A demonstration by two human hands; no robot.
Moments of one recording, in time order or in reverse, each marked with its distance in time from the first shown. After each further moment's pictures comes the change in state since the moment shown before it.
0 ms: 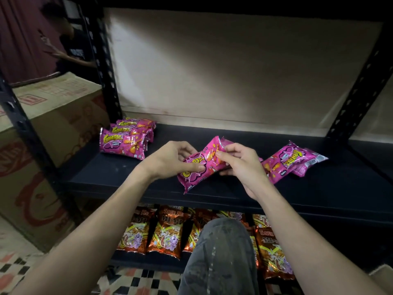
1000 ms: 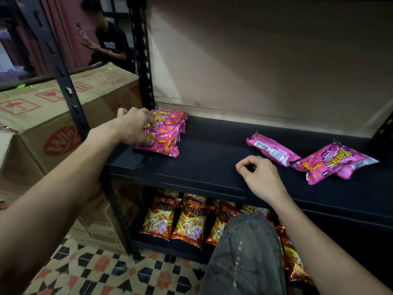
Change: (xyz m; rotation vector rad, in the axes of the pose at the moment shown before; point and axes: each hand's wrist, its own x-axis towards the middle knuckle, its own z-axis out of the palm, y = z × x) left_hand -0.026 -0.071 -0.154 1.004 0.194 -0.206; right_hand -0.011 0.030 0.037 -0.583 -0.039 -0.083
